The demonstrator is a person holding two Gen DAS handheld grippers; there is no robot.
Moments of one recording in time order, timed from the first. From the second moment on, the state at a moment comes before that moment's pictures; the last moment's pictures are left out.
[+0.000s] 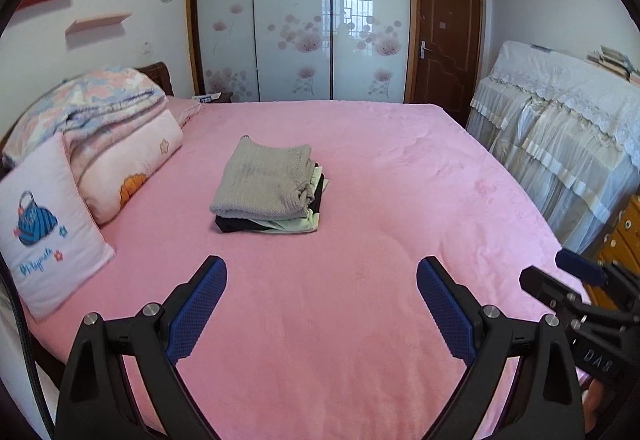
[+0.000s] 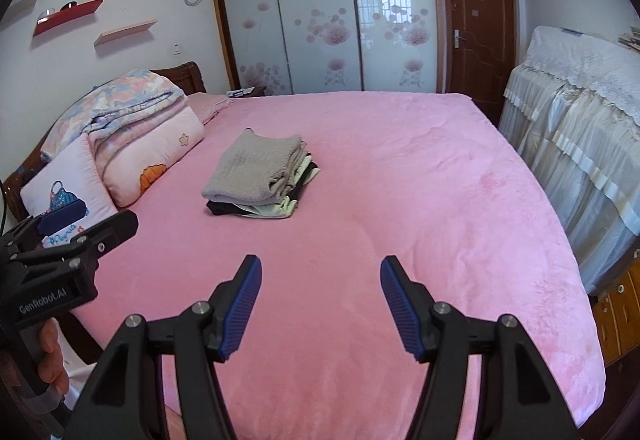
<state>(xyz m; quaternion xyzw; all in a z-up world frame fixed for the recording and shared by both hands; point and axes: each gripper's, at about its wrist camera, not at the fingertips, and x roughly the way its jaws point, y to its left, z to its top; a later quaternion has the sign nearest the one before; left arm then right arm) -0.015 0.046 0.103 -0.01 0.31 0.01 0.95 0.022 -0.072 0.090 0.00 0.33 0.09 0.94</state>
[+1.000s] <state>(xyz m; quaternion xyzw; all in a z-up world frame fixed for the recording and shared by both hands) -0.040 0.027 0.042 -0.02 0.35 0.00 0.94 -0.016 -0.088 0.050 0.03 0.32 0.05 0.94</state>
